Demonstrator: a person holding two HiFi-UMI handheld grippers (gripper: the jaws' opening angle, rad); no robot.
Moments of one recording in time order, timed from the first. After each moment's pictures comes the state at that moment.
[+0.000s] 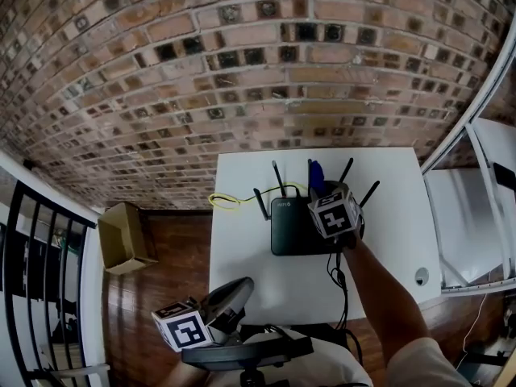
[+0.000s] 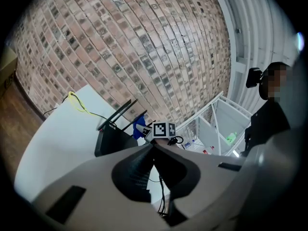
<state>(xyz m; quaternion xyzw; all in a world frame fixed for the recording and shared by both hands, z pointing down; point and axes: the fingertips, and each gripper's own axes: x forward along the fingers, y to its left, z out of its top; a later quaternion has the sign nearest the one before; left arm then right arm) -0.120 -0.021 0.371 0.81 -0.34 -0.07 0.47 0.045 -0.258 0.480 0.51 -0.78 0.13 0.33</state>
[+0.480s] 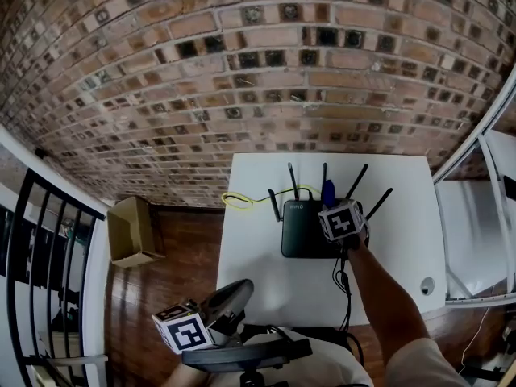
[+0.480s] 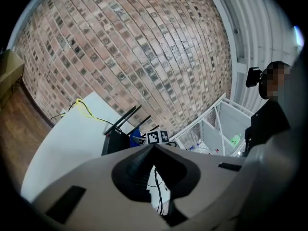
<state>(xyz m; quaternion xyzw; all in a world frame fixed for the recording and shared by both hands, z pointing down) -0.142 -0.014 0.366 0.80 -0.37 -0.09 0.46 0.042 -0.244 0.544 0.48 -0.76 0.20 0.38</state>
